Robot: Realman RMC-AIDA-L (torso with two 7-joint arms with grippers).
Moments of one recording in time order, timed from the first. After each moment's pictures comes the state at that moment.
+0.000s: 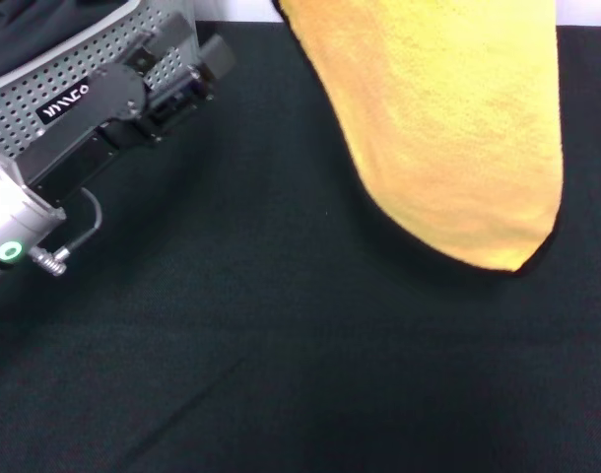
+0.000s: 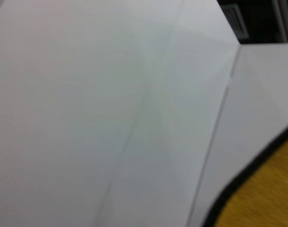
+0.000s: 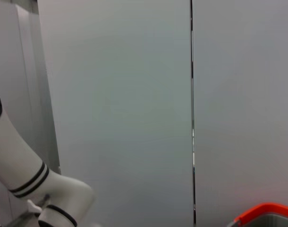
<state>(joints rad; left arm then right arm) -0.43 -1.96 1.83 0.23 0.19 1.63 -0.96 1.02 1.62 -1.05 -1.23 1.88 1.79 -0.87</state>
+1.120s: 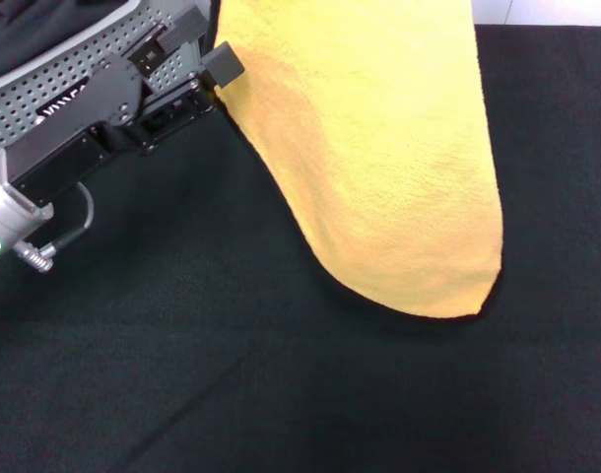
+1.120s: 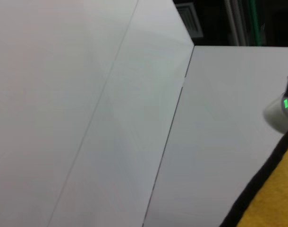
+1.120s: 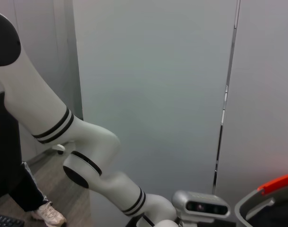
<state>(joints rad) -0.47 -1.92 1.82 0.21 0.27 1.74 -1.00 1.15 1.60 -1.17 -1.25 1.81 1.80 -0.88</state>
